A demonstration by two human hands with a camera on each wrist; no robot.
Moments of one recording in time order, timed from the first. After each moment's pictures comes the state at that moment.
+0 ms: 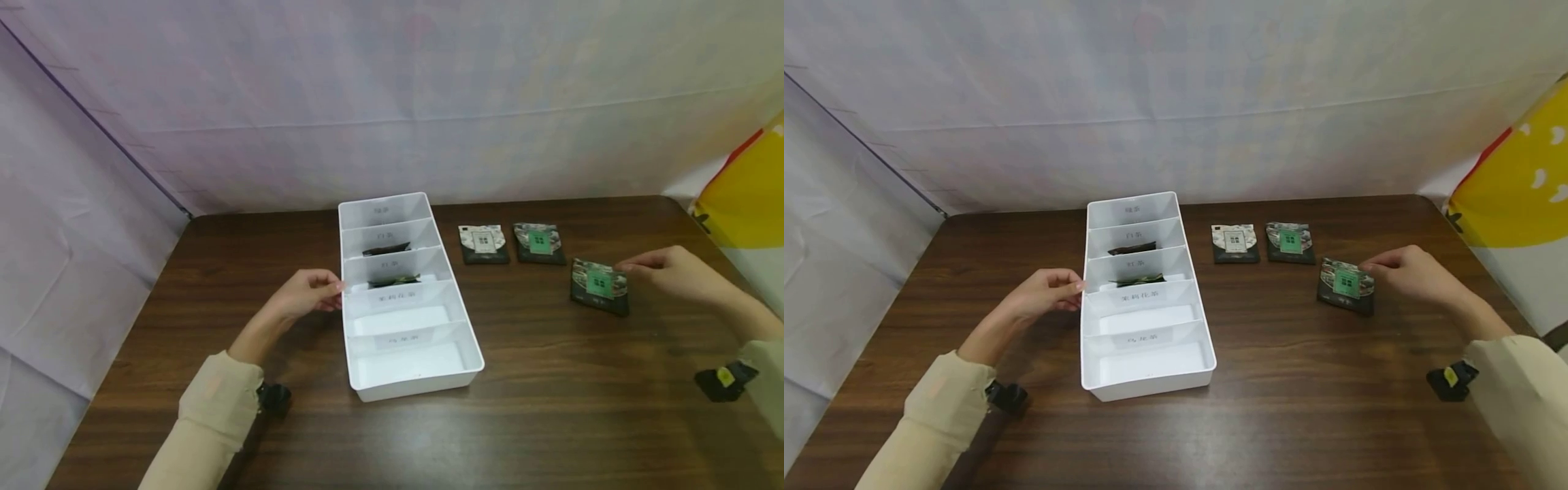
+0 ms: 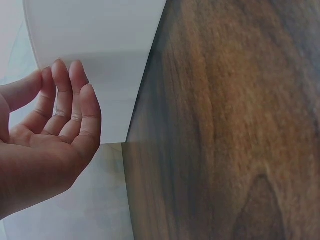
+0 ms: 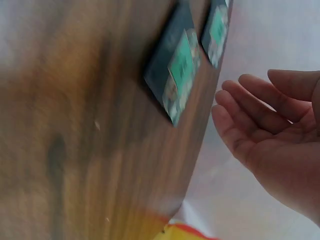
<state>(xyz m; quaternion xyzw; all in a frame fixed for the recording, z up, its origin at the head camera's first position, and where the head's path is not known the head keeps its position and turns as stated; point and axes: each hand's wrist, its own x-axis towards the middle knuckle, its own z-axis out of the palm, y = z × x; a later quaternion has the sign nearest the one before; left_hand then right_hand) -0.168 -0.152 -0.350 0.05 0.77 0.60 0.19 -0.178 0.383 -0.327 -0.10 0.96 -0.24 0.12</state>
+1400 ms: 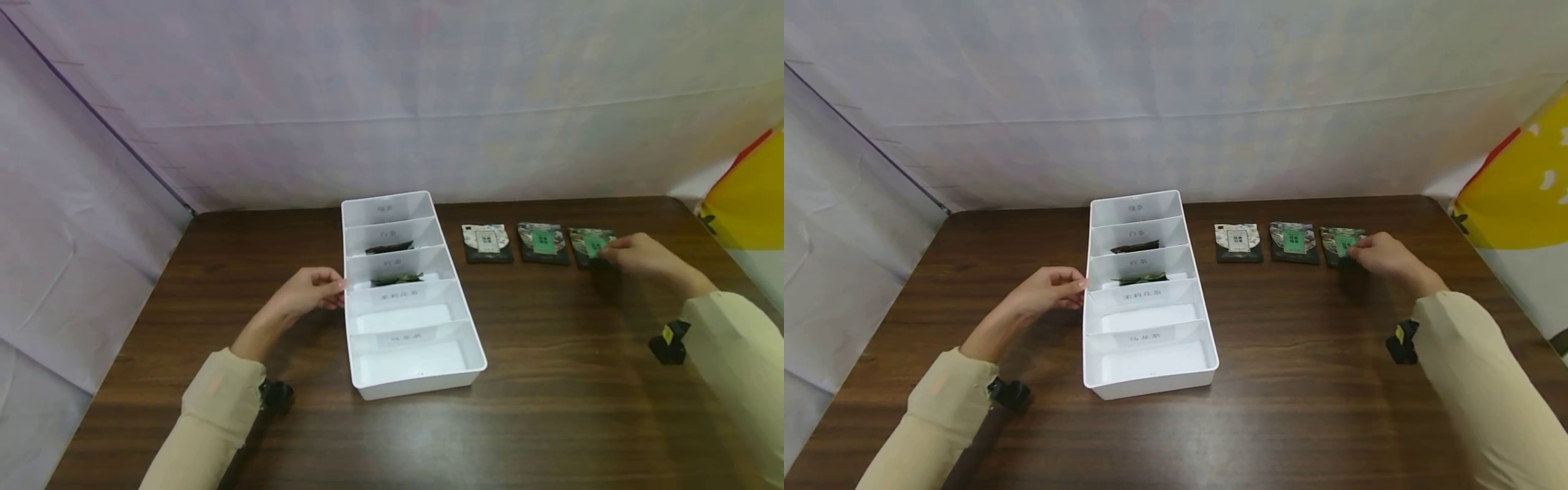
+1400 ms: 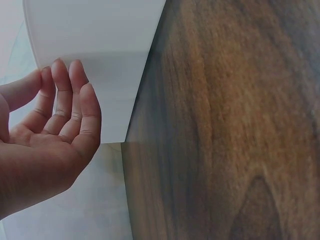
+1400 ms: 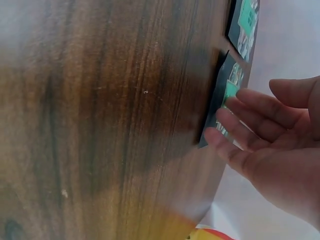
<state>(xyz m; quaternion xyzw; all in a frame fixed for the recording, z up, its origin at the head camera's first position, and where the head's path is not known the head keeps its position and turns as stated) -0.169 -0.153 -0.353 0.05 0.76 0.61 0.20 -0.229 0.374 -0.347 -0.05 0.95 -0.24 0.19</state>
